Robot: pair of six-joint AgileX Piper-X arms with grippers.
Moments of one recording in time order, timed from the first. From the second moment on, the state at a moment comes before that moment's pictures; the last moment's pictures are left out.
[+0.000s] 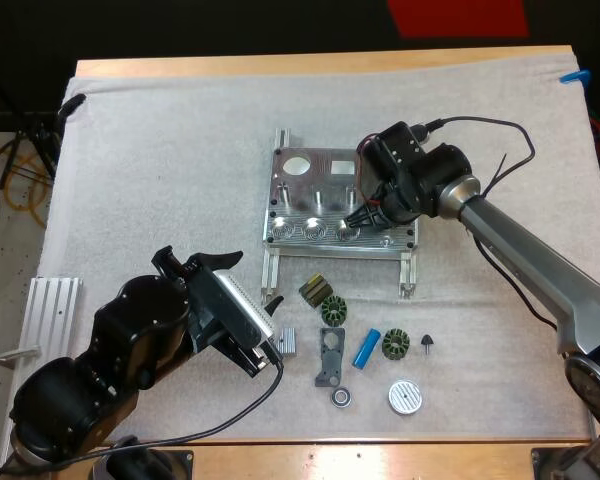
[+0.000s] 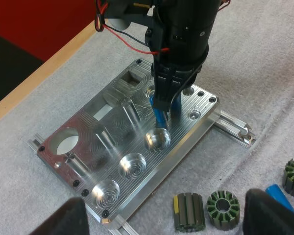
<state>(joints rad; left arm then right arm) -0.68 0.70 -0.96 0.92 0.01 -1.53 0.59 1.83 -1.47 0.95 0.12 -1.71</state>
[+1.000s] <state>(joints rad) -0.68 0.70 -0.96 0.92 0.01 -1.53 0.59 1.83 -1.46 0.92 0.09 -1.70</state>
